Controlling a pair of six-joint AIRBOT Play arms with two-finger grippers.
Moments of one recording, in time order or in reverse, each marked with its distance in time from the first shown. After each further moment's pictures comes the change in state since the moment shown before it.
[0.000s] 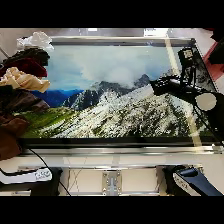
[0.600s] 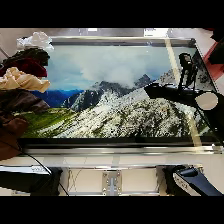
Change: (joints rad) left arm 0.385 -0.178 -0.064 -0.175 -0.082 -0.133; right arm 0.000 0.000 0.000 0.069 0.138 0.219
